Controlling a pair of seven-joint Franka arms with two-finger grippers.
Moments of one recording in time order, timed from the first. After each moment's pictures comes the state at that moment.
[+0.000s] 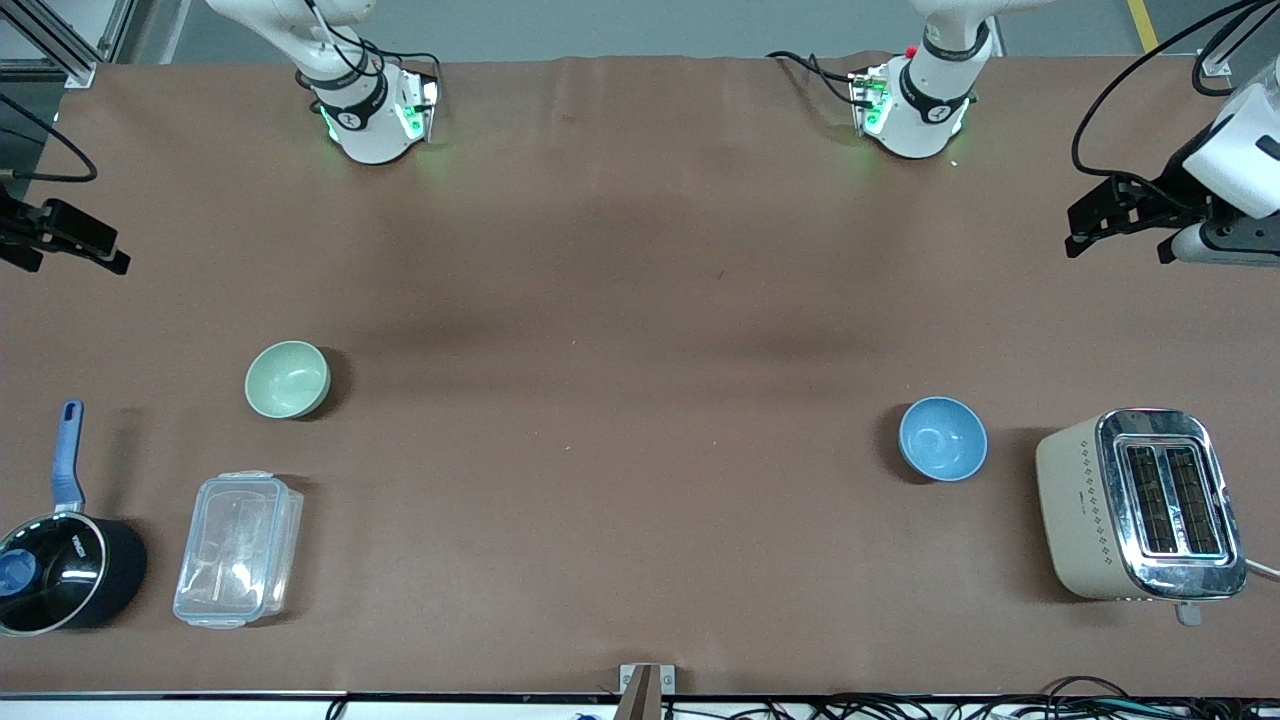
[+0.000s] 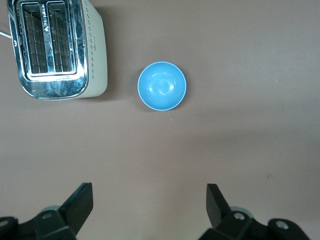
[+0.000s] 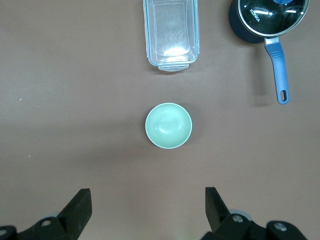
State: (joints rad) left arm 0.15 -0.06 -0.23 -1.63 -0.02 1.59 0.00; right arm -0.08 -0.01 -0.01 -1.56 0.02 1.53 -0.03
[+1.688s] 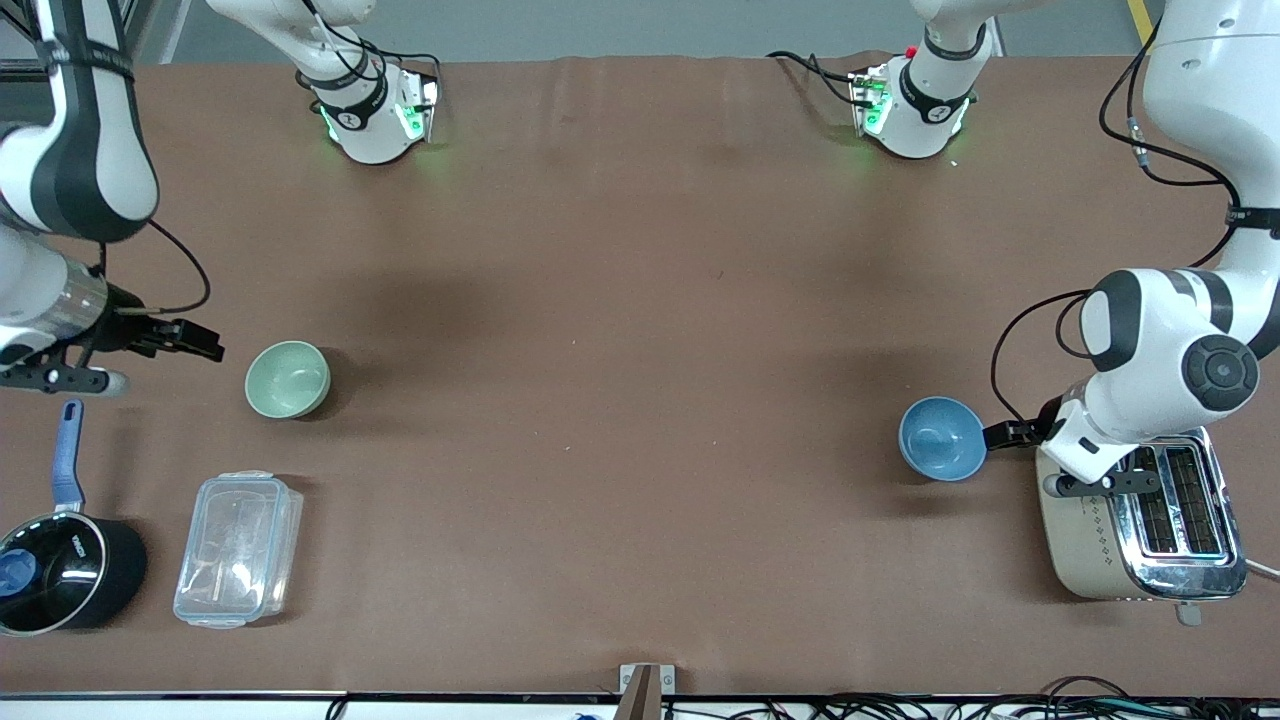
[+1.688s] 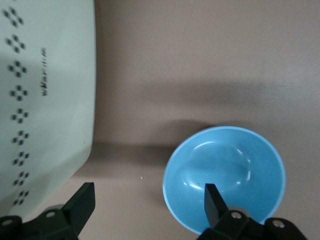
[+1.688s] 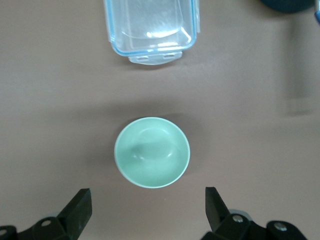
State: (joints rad) left arm 0.21 0.52 -0.23 -1.74 0.14 2.22 -0.11; right arm -0.08 0.14 -0.08 -1.95 0.02 2.02 -0.08
